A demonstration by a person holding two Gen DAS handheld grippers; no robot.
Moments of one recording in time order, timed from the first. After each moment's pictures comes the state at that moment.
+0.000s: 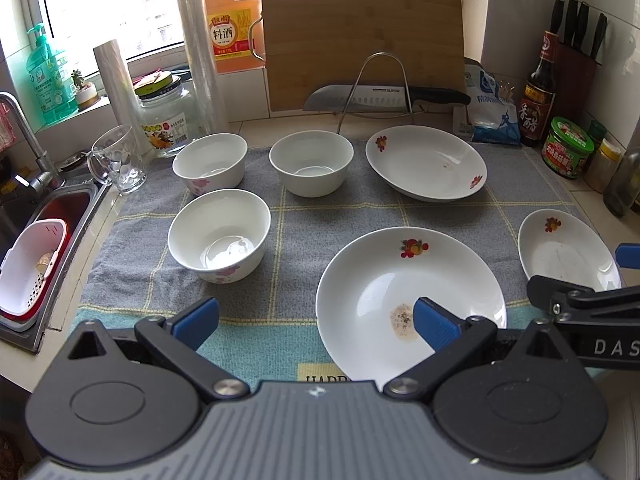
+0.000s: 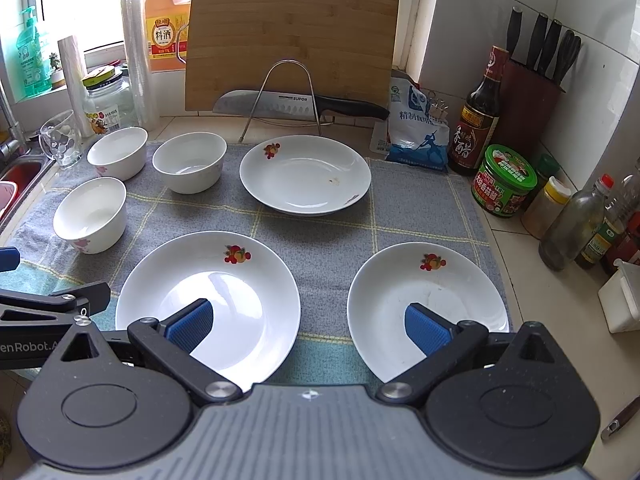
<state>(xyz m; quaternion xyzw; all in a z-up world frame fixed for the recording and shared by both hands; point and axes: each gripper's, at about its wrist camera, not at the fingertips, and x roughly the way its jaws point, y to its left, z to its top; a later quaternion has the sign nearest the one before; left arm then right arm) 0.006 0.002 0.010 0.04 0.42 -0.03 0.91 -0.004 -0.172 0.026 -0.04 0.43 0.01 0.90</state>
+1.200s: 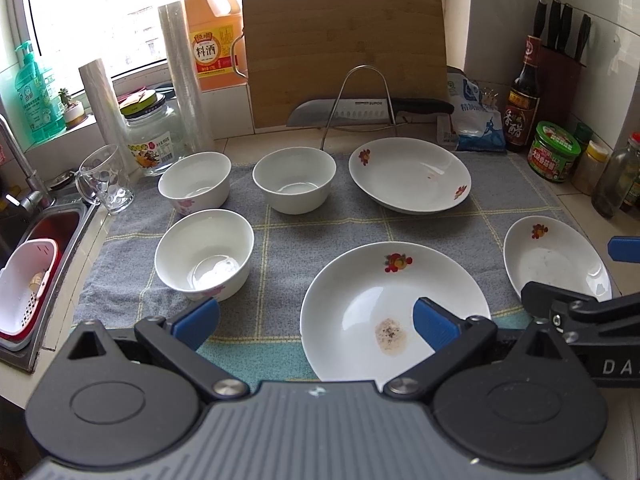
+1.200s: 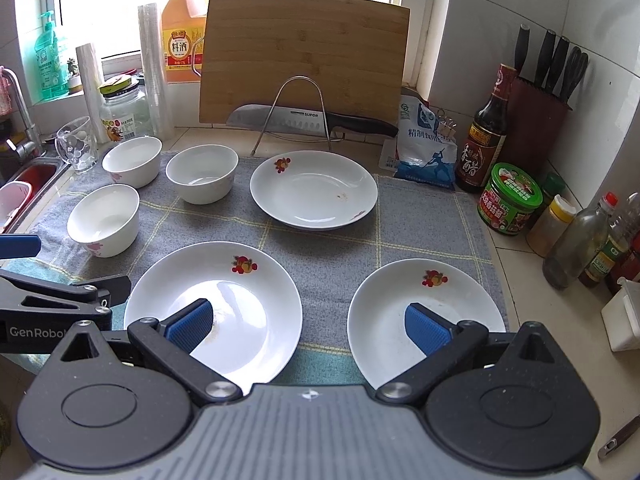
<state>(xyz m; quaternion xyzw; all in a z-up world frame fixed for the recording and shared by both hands) 0.005 -0.010 0.017 0.05 0.40 -0.05 0.91 -0.013 -0.182 0.035 -0.04 0.41 0.04 0.91</state>
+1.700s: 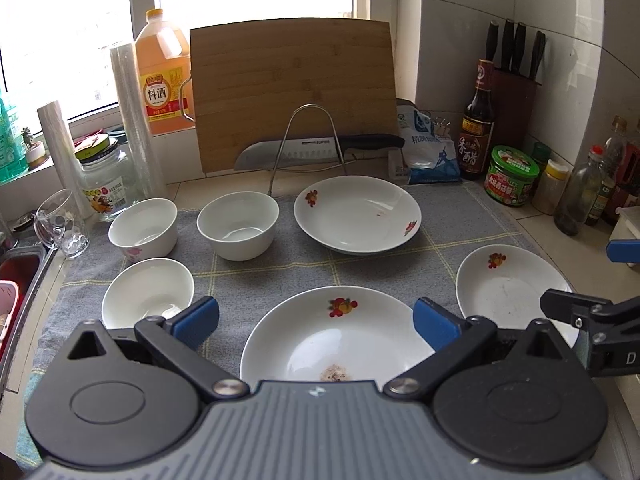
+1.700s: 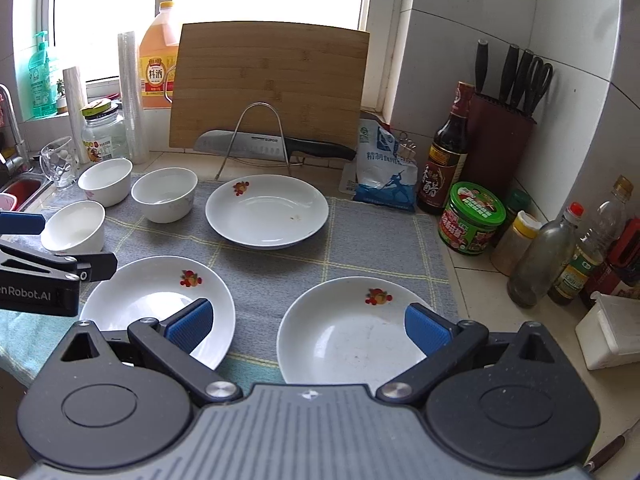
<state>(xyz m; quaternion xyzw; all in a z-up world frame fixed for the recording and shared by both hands) 0.011 -0.046 0.017 0.05 0.34 -0.11 0.93 -0.028 -0.248 0.033 -0.05 0.36 0.01 0.93</state>
